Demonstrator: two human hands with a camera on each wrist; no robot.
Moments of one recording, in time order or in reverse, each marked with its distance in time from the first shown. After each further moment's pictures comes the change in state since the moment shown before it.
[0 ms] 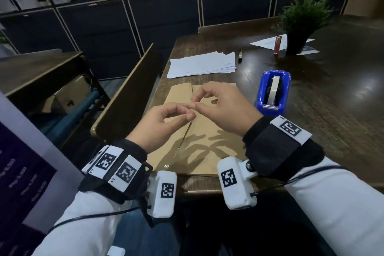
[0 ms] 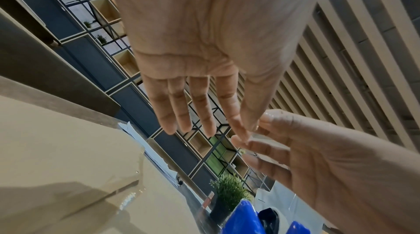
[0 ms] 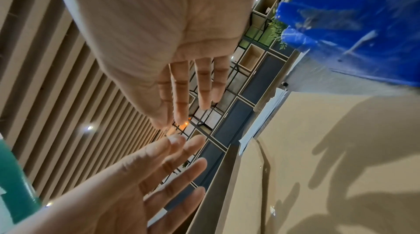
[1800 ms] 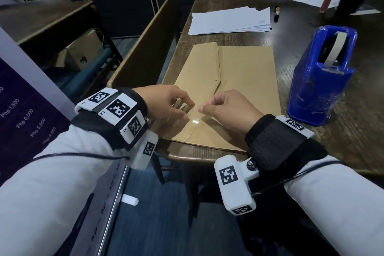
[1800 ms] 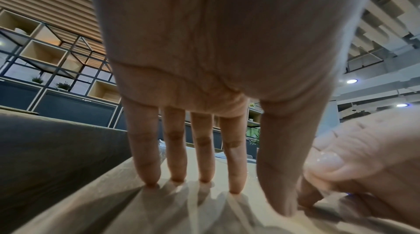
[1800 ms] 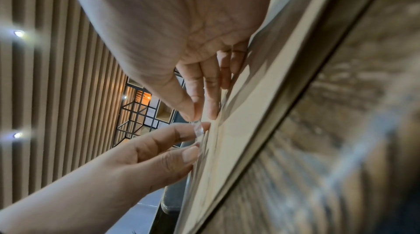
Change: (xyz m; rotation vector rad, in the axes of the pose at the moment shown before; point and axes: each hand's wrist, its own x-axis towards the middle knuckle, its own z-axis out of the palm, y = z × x) left_hand 0.003 -0.045 -0.043 0.796 -0.486 -0.315; right_hand -0.016 0.017 0.096 0.324 -0.223 0.537
